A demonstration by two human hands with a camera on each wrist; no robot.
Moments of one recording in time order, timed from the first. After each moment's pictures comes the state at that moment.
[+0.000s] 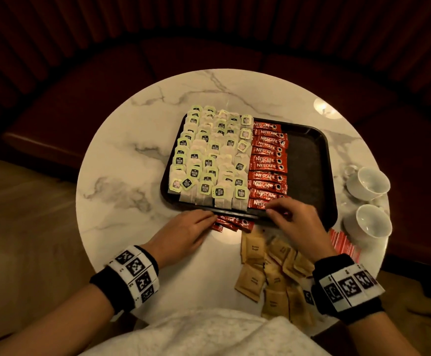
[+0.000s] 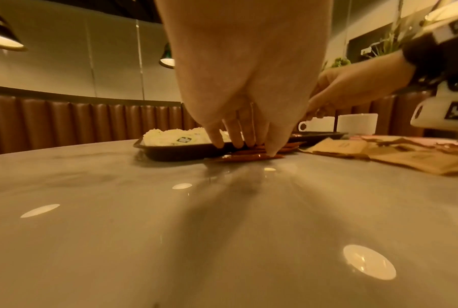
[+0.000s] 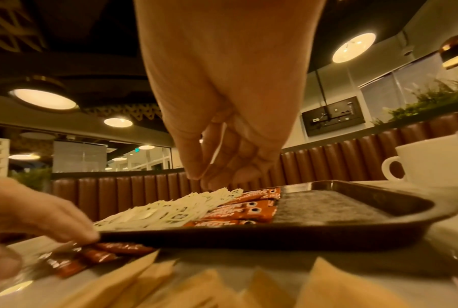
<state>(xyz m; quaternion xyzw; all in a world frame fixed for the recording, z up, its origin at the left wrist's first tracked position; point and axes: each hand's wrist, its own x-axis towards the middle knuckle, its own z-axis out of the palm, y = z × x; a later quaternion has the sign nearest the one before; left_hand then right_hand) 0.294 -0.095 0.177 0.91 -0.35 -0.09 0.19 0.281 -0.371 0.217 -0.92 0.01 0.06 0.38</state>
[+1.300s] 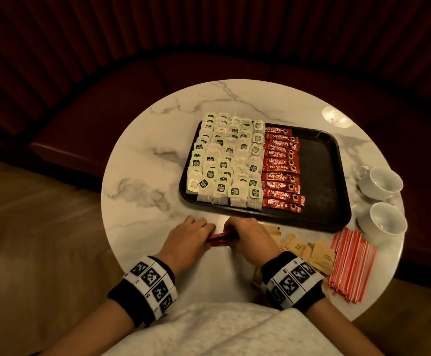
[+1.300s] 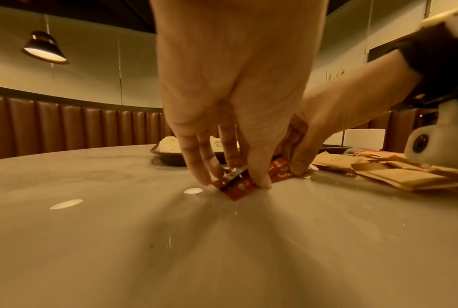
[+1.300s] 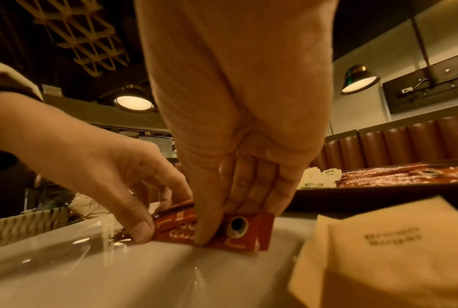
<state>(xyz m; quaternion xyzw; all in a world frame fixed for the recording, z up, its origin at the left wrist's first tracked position) 0.270 -0.086 0.193 0.96 -0.21 -0.19 0.06 0.267 -0.260 0.195 -0.95 -0.11 0.18 0.24</state>
